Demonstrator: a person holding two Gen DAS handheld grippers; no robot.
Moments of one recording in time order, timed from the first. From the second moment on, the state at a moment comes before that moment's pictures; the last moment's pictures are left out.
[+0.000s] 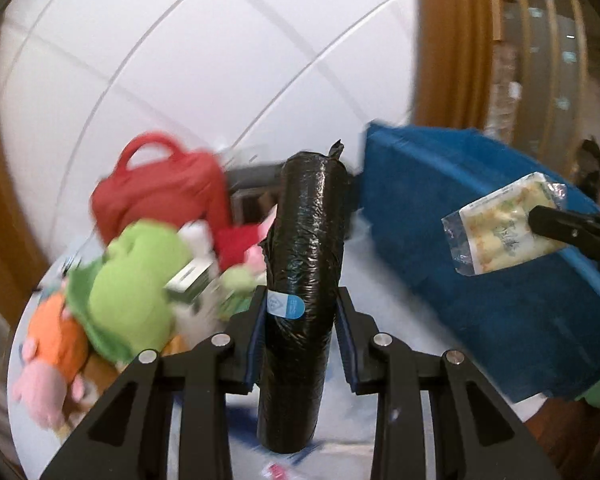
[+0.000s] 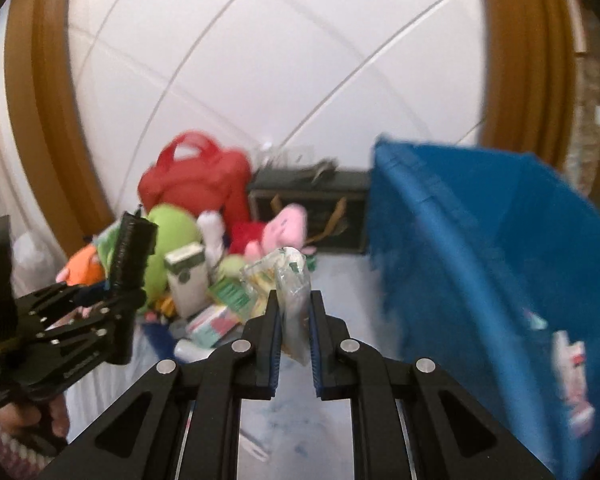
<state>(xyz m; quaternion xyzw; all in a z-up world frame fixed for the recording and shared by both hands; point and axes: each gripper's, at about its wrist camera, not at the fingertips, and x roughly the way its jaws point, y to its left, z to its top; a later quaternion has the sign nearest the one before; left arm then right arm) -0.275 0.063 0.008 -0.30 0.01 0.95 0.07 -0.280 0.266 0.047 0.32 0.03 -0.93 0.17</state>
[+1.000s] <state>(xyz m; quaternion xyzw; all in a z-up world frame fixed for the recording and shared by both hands) -0.266 0.473 0.090 -0.29 0.05 0.95 0.12 -0.299 0.651 0.072 0.30 0.04 -0.95 0.13</state>
